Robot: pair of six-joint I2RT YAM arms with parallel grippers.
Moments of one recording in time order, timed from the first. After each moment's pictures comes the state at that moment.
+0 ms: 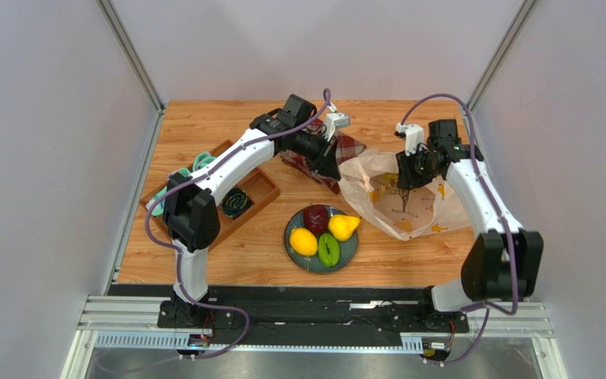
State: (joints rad) left arm -0.63 1.96 1.85 -0.74 0.83 0.08; right arm 0.04 1.51 1.24 -0.81 -0.34 -0.33
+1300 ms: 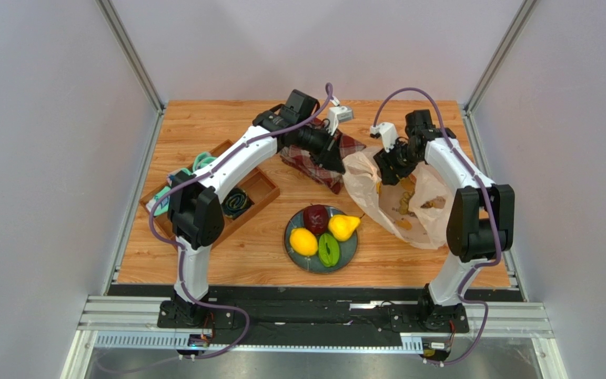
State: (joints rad) left arm -0.63 2.01 1.92 -0.71 0.83 0.06; right arm 0.09 1.77 1.41 -0.84 -0.37 -0.62
